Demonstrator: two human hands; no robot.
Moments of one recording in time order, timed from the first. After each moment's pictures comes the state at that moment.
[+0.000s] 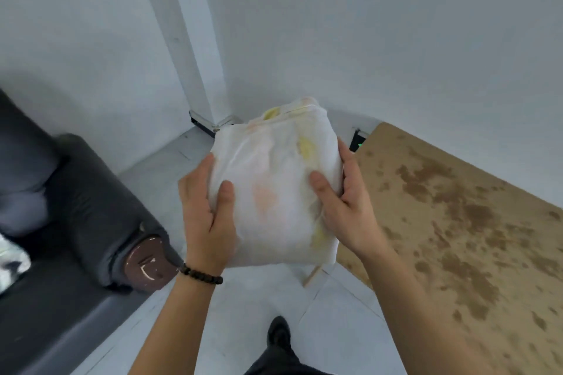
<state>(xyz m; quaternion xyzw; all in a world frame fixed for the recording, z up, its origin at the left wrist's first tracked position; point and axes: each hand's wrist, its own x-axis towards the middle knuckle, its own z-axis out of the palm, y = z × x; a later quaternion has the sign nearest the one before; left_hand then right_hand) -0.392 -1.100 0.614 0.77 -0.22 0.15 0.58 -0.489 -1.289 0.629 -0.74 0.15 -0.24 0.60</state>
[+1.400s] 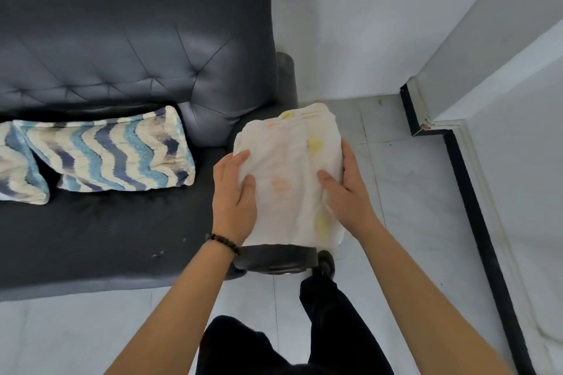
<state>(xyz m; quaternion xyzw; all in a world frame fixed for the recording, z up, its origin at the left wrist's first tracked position) 0.115 -0.738 0.449 0.86 0.18 0.09 0.48 0.169 -0.930 0.445 -0.78 0.06 0.20 0.59</state>
